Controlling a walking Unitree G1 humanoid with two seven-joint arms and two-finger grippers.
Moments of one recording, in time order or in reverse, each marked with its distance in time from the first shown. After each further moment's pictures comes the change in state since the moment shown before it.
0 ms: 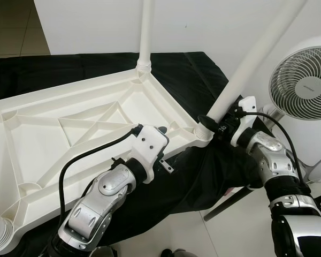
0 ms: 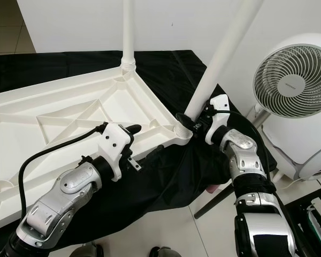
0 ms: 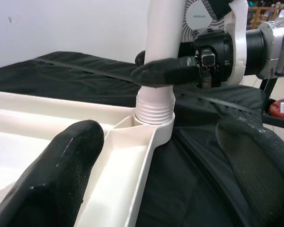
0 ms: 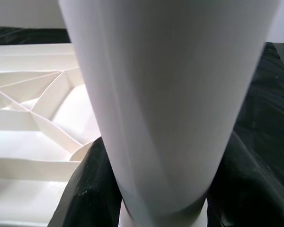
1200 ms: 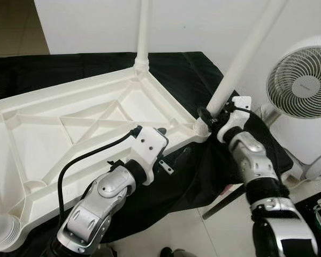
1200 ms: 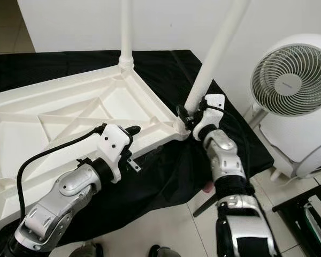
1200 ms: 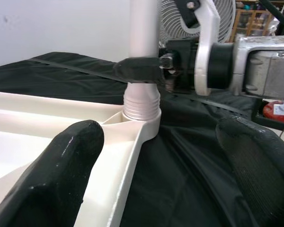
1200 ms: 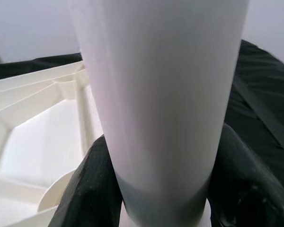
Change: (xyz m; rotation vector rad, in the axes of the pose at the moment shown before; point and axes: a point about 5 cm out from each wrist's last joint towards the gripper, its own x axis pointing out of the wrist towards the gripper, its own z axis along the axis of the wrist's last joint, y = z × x) left arm -0.002 -0.002 0.003 -0.009 -0.005 0.000; right arm 0.021 0.018 0.003 0.119 -0.051 -0.389
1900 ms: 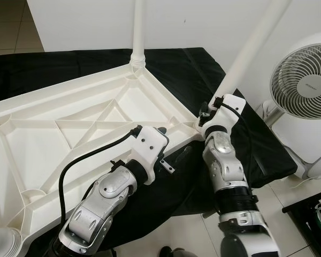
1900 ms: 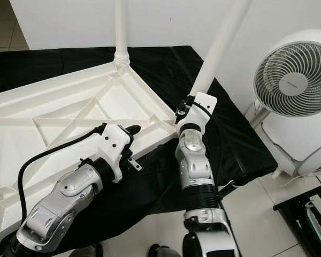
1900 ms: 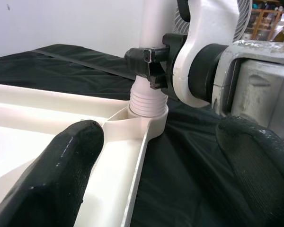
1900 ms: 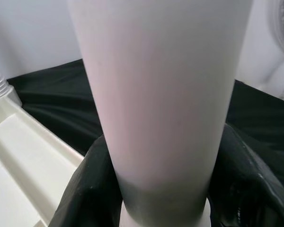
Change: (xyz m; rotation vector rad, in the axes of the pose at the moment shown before) left arm 0.001 -0.002 0.000 -0.015 -0.008 0.000; right arm -0.009 0.047 0.012 0.098 -0.039 -0.530
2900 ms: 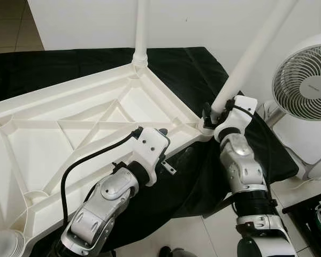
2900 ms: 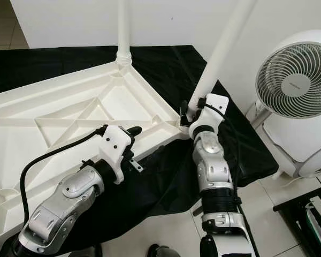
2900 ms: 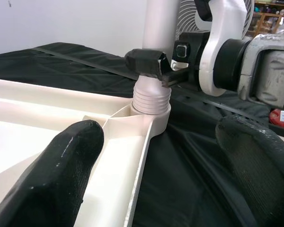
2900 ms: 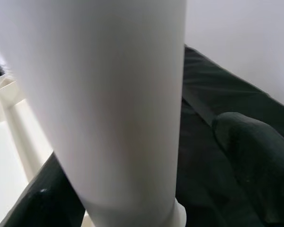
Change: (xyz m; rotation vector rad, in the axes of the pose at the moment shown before) left arm 0.000 -0.002 -0.001 -0.012 -0.003 0.005; right arm 0.015 -0.037 0.004 -0.095 0.011 0.250
